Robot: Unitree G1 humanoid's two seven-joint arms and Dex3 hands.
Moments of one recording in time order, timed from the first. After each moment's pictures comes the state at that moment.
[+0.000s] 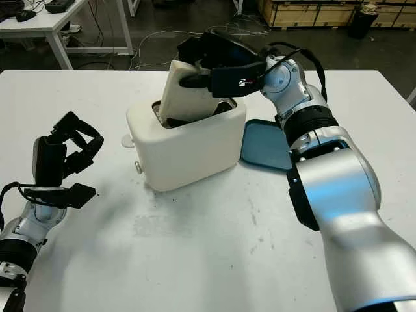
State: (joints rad) left arm -0.43 0.49 -0.01 0.82 0.51 -0.89 0.62; right arm -1.29 -0.33 0.24 1.26 -0.35 -0.68 0.43
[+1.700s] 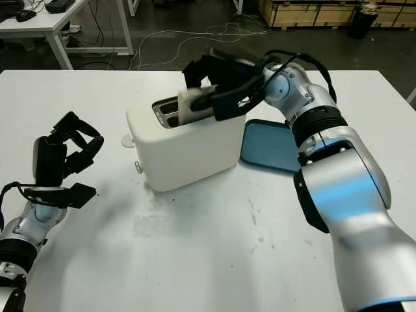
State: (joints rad) left arm -0.43 0.49 -0.01 0.82 0.51 -0.88 0.62; right arm -1.28 -0.40 0.41 1.23 -0.55 -0.75 0.34
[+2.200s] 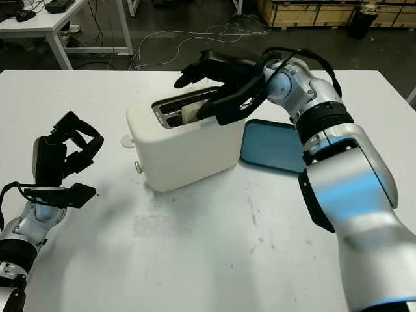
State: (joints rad) left arm -0.43 0.49 -0.01 0.82 0.51 -0.88 0.61; right arm -1.29 -0.42 0.41 1.19 -0.56 -0.75 0.36
